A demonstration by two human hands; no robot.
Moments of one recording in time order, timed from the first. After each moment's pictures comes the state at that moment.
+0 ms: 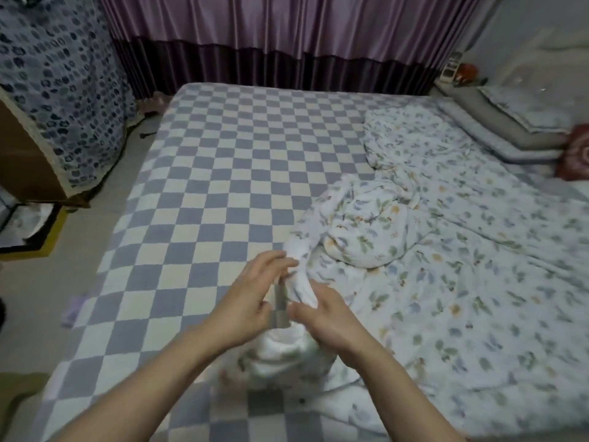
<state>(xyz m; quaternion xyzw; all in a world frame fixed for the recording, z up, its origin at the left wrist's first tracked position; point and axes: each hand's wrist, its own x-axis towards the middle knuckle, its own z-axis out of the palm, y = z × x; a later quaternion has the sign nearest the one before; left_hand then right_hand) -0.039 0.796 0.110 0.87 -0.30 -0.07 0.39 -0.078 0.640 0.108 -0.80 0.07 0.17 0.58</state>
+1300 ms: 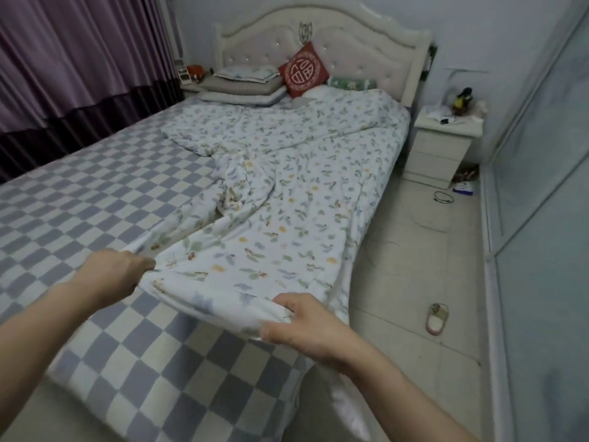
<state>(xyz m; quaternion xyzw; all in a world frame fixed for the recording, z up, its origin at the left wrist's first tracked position) 0.055 1.073 0.155 0.75 -0.62 0.12 -0.19 -0.269 1.012 0.158 -0.77 0.33 -0.11 0.54</state>
